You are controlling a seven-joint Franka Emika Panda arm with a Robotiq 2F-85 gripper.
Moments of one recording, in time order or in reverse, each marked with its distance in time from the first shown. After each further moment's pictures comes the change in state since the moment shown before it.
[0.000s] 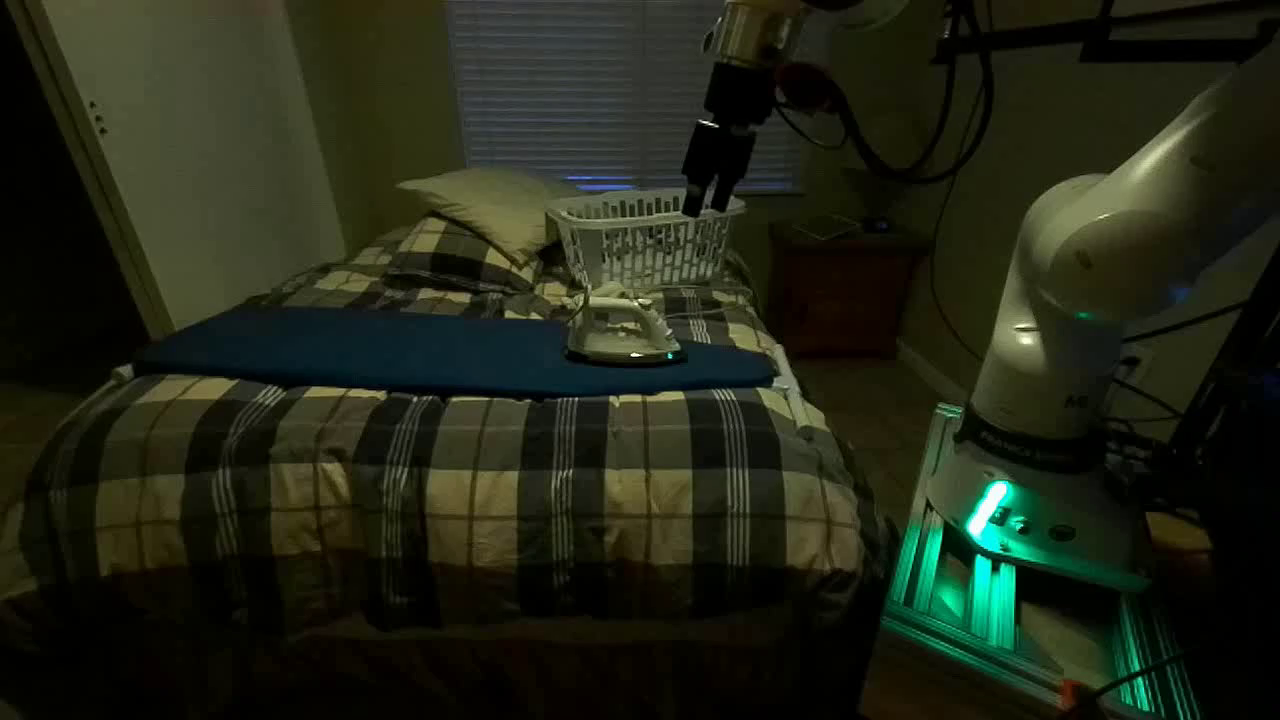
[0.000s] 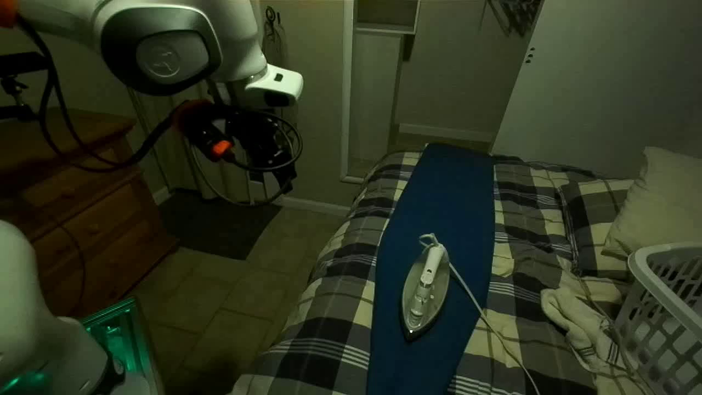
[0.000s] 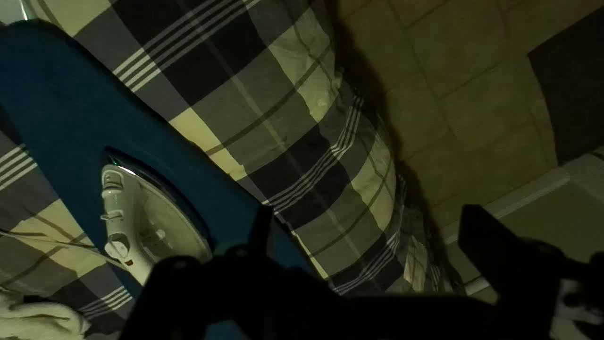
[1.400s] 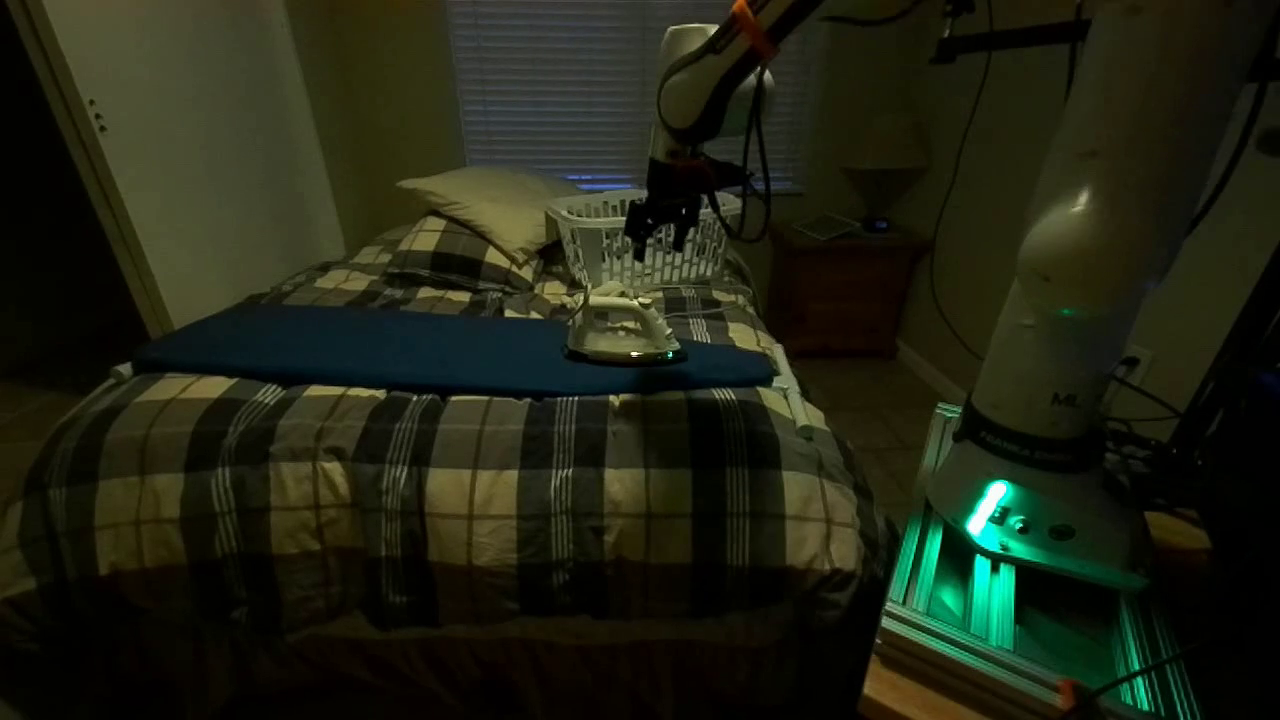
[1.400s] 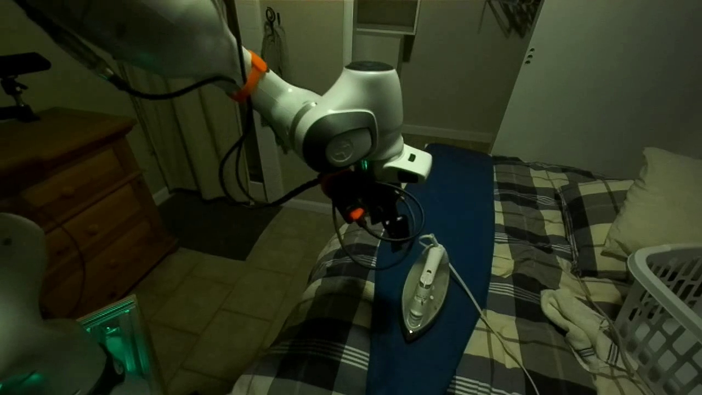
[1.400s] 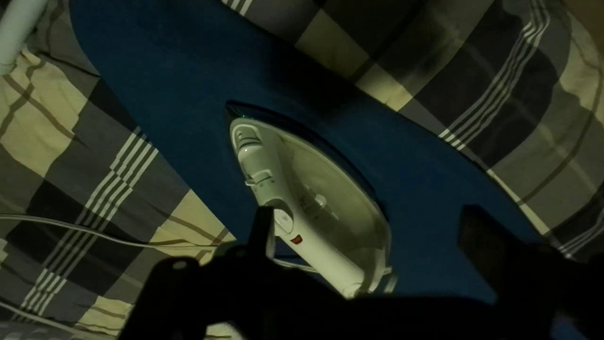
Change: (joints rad) arm -0.203 0.705 -0.067 0.359 -0.151 0.321 0.152
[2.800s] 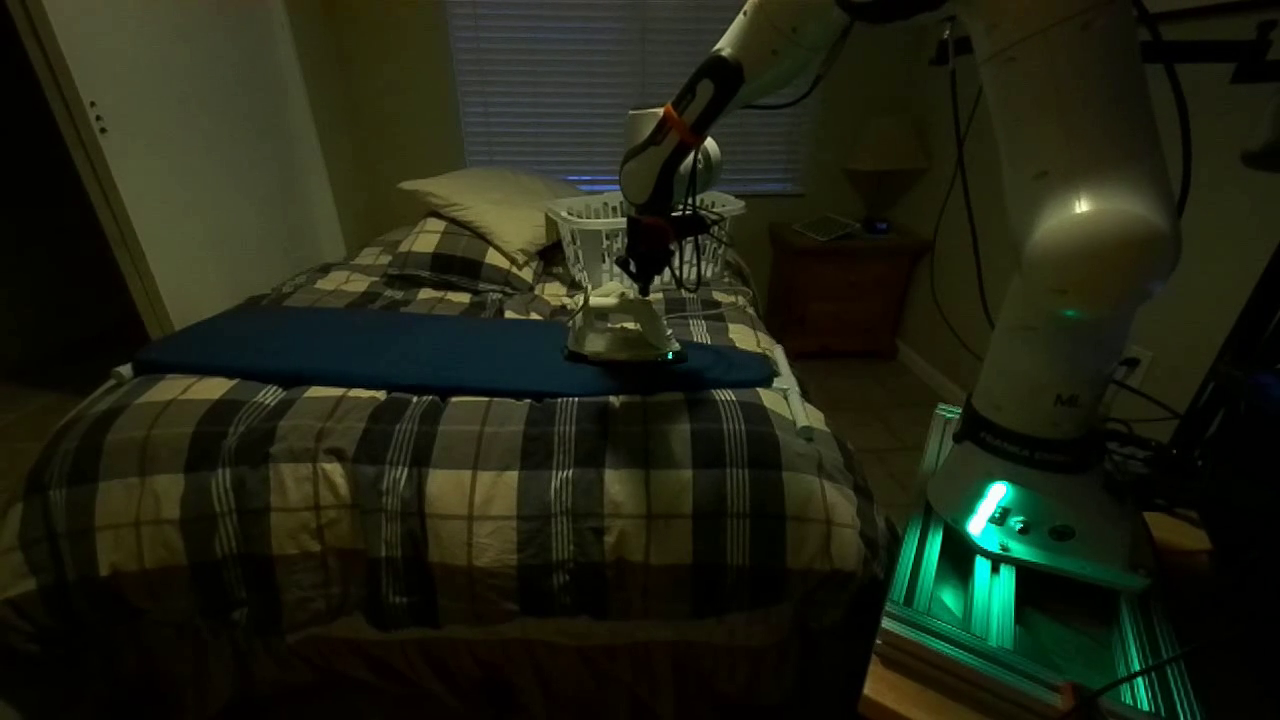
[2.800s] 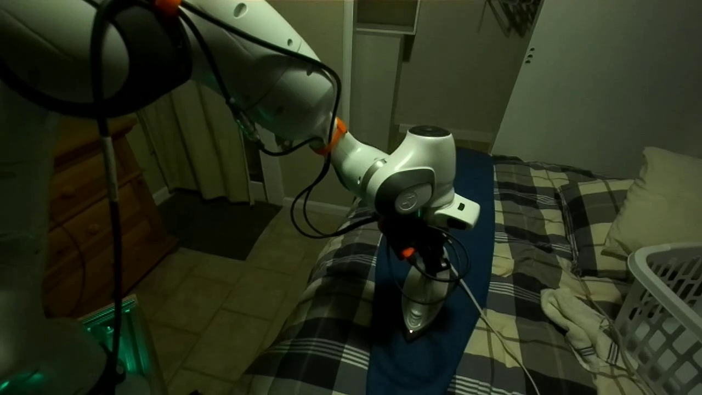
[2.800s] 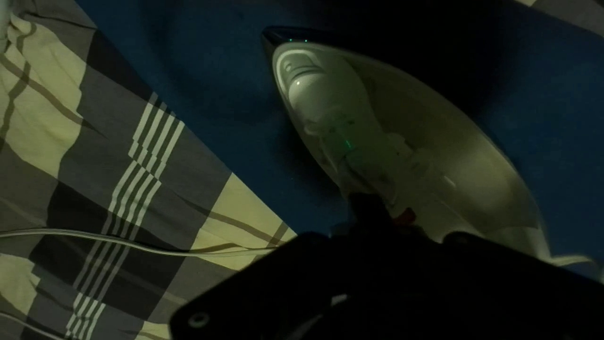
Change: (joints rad) arm 0.052 0.435 -0.139 0.339 -0.013 0.062 0.116
